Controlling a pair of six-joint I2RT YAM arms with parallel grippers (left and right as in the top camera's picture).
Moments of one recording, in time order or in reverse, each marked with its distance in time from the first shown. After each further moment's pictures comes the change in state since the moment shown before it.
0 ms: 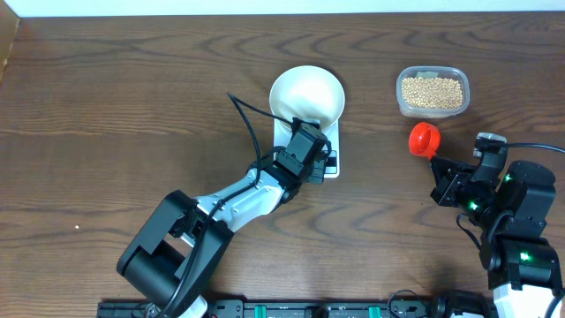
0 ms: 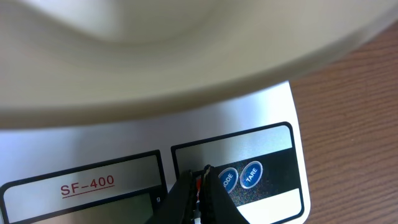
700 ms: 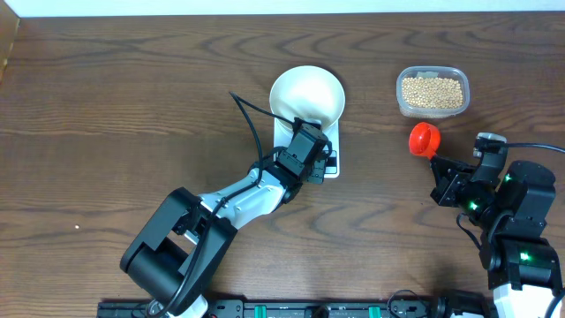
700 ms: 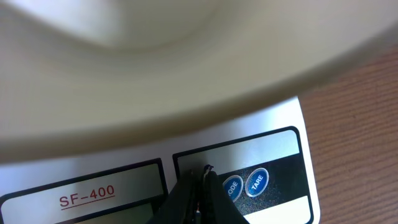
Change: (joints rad) left arm -0.002 0.019 0.000 0.022 -0.018 0.026; right arm 0.000 0.000 0.000 0.000 0.000 -0.003
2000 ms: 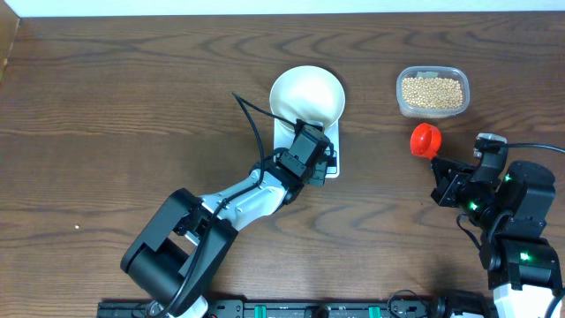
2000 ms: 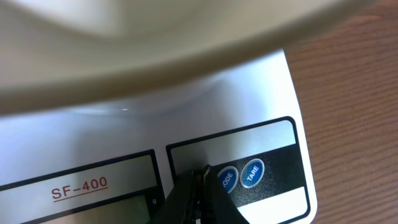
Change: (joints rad) left arm -0.011 0.000 0.002 -0.020 0.003 0.002; right arm 0.000 0.000 0.000 -0.008 0.014 -0.004
